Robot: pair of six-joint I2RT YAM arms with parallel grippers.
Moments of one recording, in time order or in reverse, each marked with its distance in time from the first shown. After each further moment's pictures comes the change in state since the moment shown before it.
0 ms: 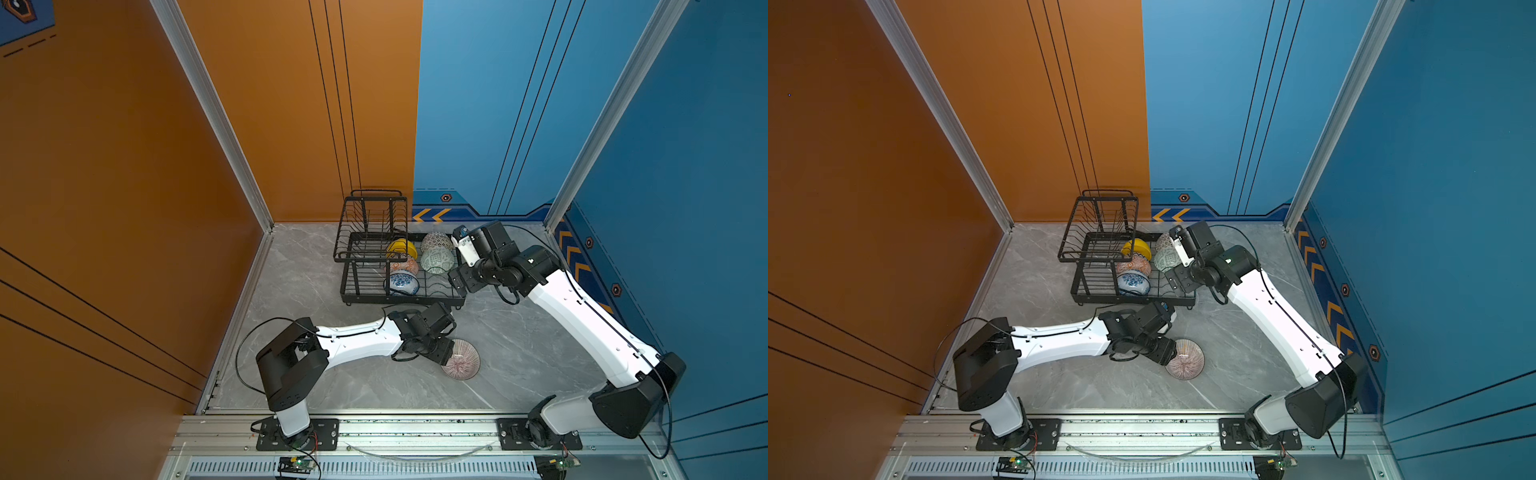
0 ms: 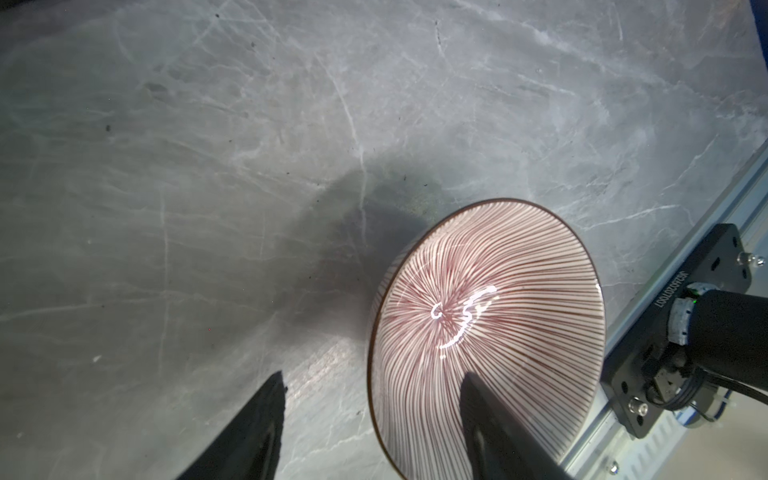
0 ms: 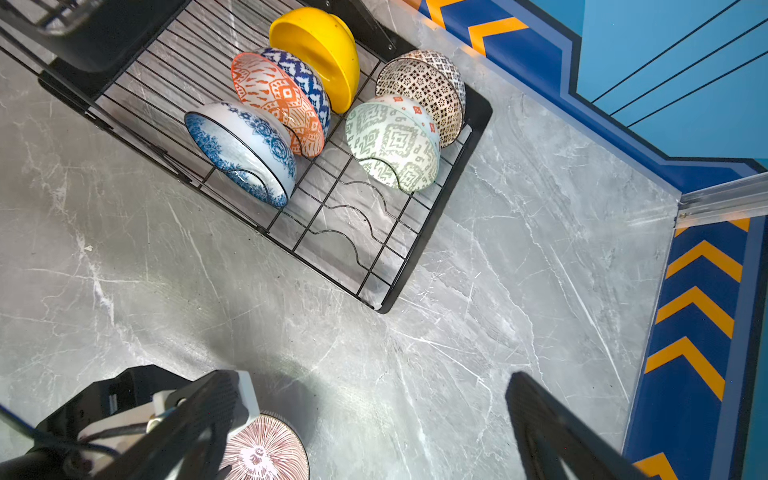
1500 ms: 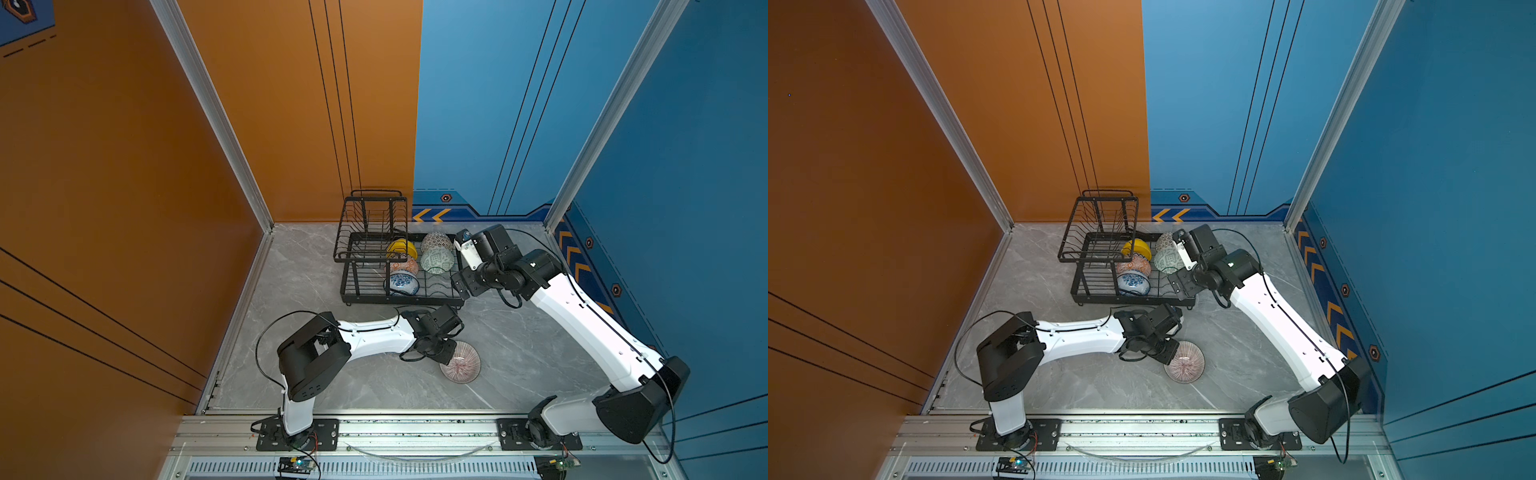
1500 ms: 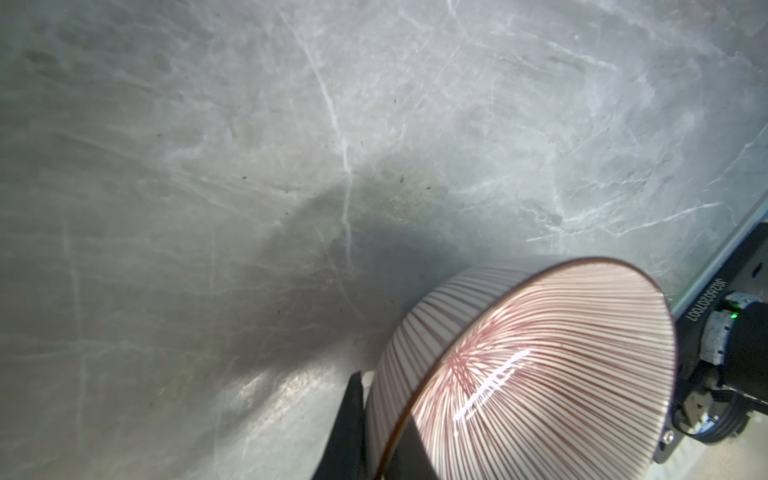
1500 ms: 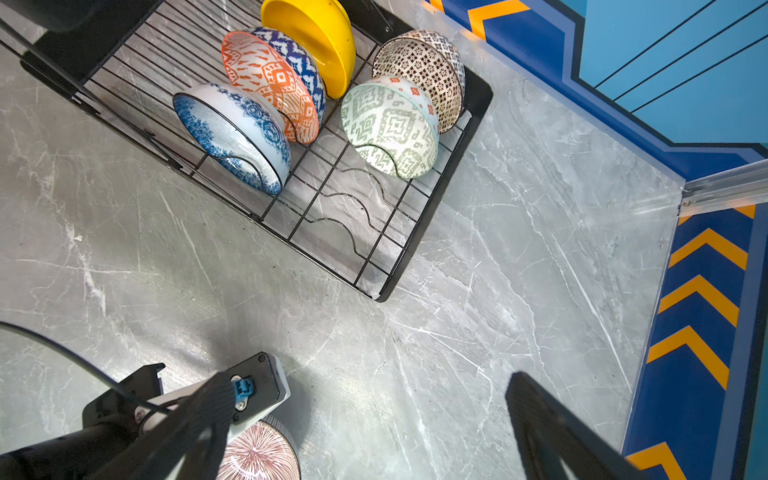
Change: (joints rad) left arm -0.002 0.109 0.076 -0.026 0.018 0.005; right arm -0.013 -0.032 -0.044 0.008 -0.004 0.000
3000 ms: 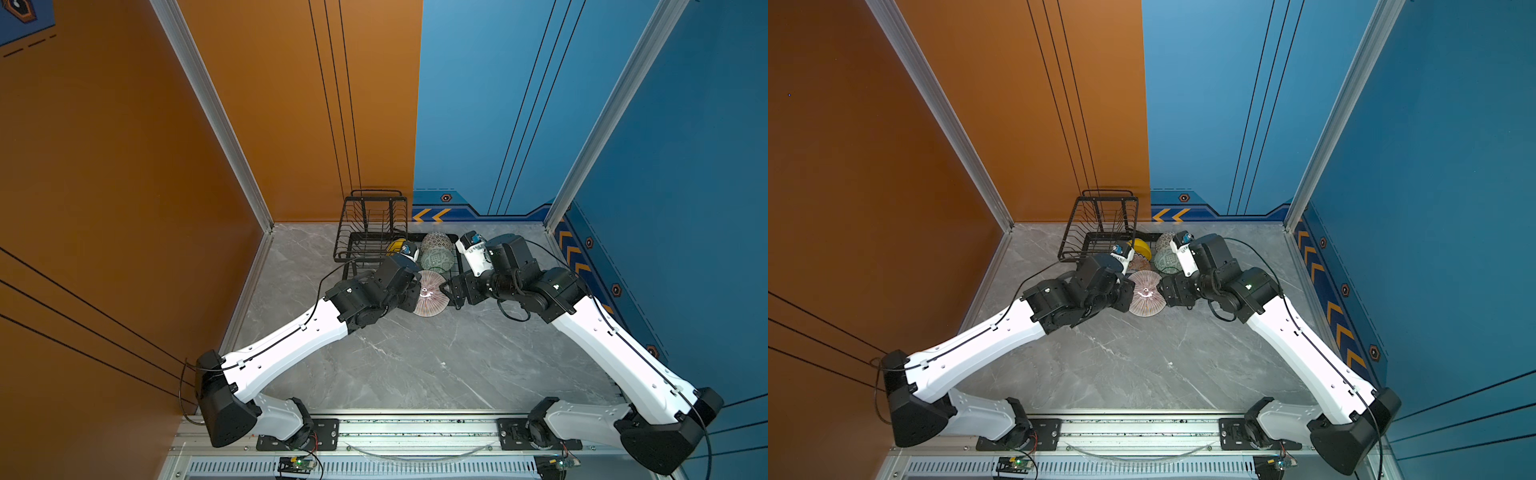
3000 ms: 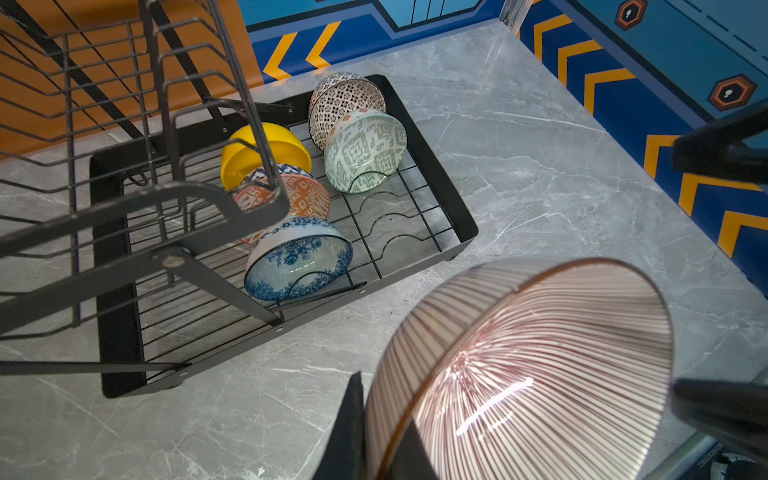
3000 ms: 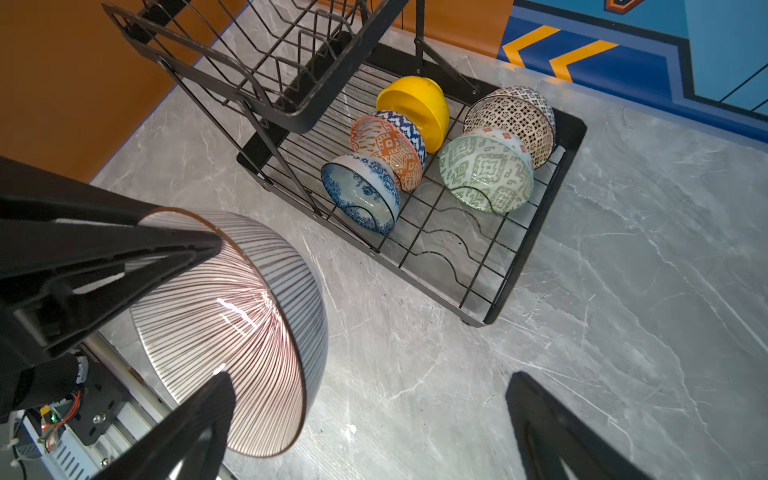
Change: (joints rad) left arm 0.165 -0.464 0.154 -0.223 -0.396 0.187; right arm 0.055 -0.167 -0.113 0.141 -0.222 0.209
